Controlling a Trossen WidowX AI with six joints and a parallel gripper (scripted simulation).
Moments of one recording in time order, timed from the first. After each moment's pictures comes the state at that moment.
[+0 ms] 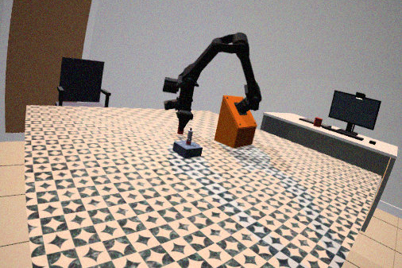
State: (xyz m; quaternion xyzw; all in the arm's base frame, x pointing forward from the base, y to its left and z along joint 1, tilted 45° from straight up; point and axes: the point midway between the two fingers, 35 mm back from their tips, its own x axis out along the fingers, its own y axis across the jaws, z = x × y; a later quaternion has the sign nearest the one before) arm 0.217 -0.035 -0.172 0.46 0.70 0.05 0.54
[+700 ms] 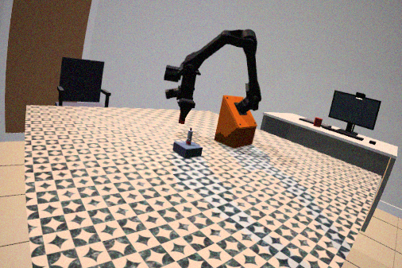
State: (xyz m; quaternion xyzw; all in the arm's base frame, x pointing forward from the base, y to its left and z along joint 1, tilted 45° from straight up) arm 0.224 -0.067 -0.132 0.46 0.70 0.05 0.54
